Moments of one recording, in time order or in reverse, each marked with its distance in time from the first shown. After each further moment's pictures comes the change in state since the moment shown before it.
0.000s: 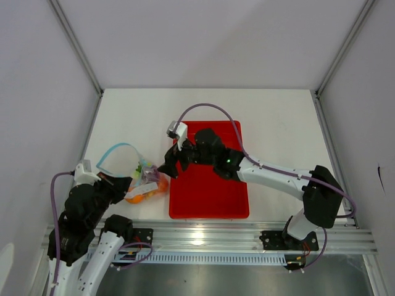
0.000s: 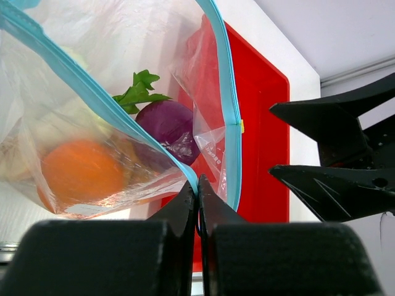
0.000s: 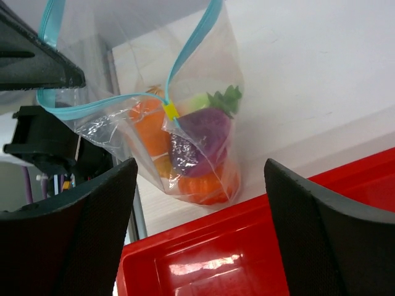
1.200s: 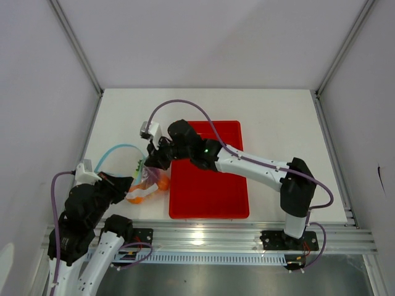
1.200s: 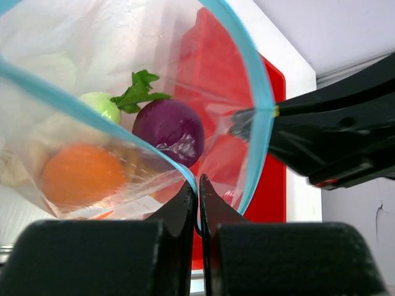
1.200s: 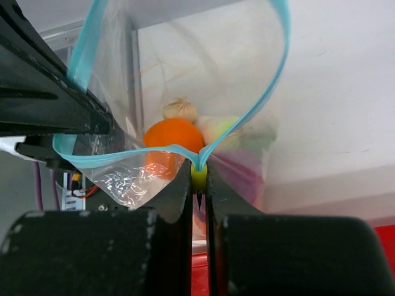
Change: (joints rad) left arm 0.000 0.000 -0.003 0.007 0.022 0.000; right arm 0.055 0.236 0.344 -0.217 -0.106 -0.088
